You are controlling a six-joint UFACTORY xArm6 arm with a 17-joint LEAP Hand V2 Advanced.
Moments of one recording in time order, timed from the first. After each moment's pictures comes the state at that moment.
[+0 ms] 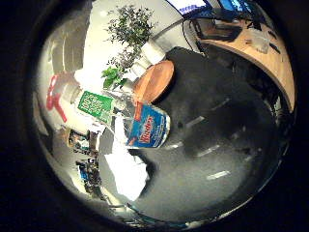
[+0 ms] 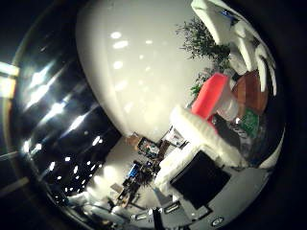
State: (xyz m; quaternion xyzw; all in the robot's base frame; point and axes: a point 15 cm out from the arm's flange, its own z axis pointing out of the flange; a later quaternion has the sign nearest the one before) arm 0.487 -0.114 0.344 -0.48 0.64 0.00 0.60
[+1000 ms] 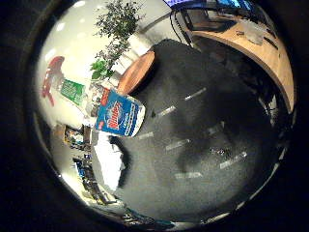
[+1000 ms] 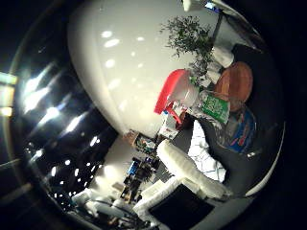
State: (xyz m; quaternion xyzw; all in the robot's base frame) arm 0.495 -0.144 0.286 -0.49 0.66 0.04 0.56
